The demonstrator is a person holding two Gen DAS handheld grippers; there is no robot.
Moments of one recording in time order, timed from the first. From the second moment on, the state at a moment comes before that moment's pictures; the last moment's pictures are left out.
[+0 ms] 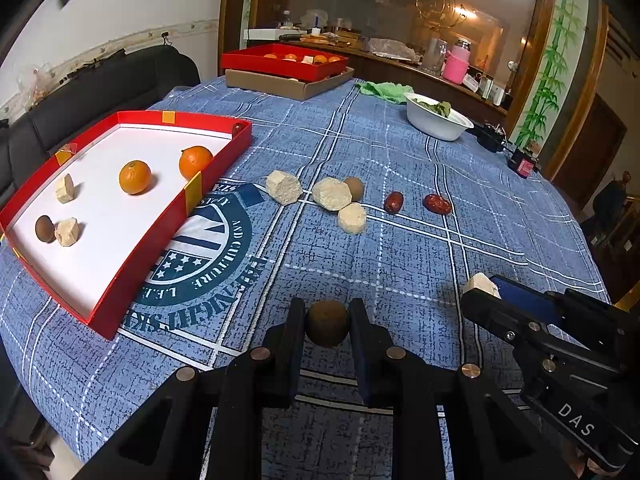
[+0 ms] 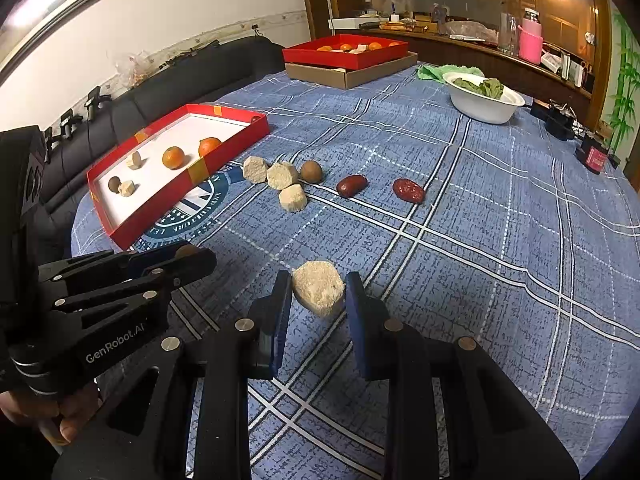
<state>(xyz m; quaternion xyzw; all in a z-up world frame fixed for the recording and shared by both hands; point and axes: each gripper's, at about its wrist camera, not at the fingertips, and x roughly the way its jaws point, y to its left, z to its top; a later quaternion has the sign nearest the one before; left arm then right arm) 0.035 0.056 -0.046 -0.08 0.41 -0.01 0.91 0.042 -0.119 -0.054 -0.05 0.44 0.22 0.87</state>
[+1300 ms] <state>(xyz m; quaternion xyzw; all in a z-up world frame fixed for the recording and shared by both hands) 0.025 0.138 -0.028 -0.14 0.38 0.04 0.91 0.038 -0.048 -0.046 -0.10 0.43 0.28 0.85</state>
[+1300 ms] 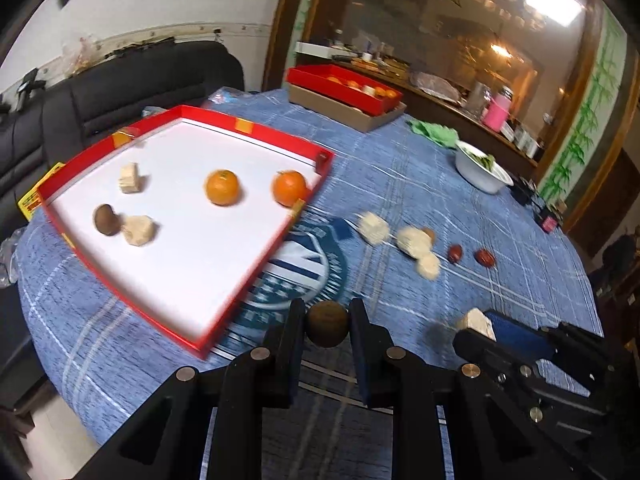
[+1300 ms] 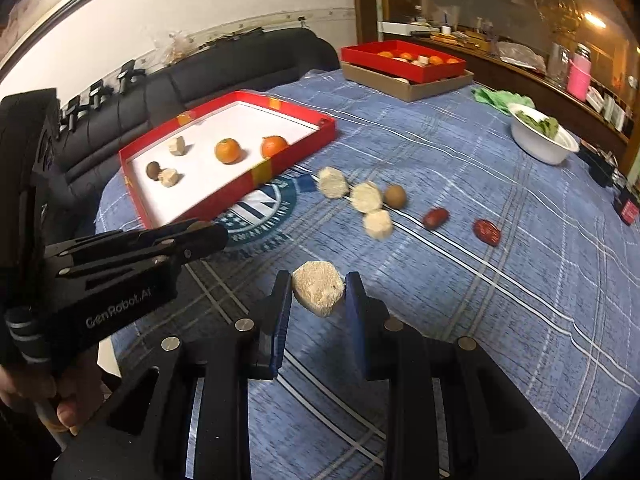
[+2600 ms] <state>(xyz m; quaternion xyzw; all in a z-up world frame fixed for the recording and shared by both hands) 0.118 0.291 -0.021 -0.18 0.37 0.27 0.87 0.182 0.119 -0.056 -0.09 0.43 0.34 0.83</state>
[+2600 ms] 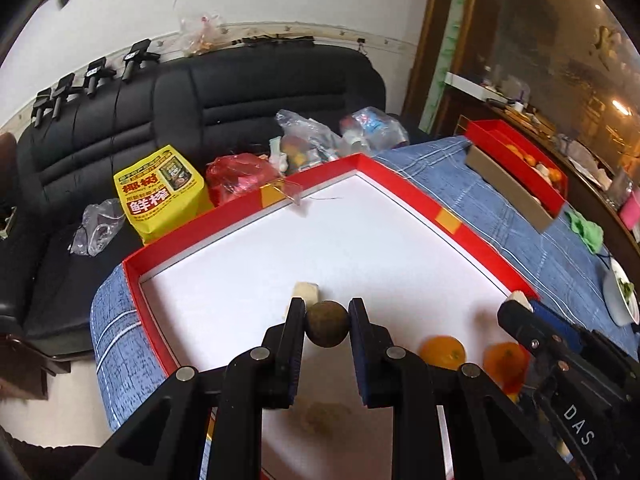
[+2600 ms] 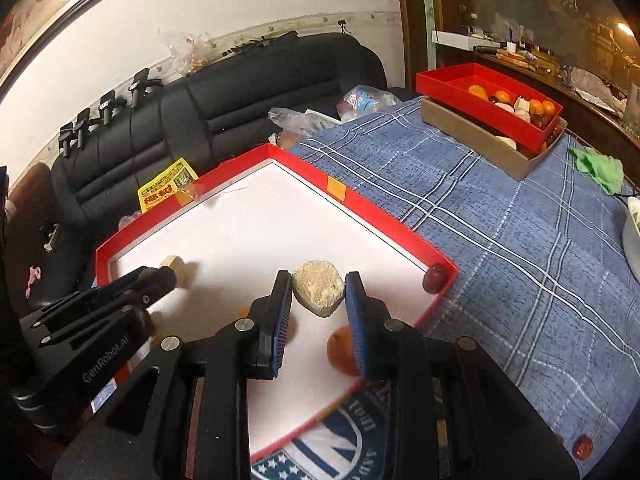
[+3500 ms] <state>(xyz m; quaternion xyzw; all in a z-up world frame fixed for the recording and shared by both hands) 0.055 0.232 -0.002 -0.18 0.35 0.25 0.89 0.142 -0.014 -0.020 -0.04 0.40 0.27 0.88</state>
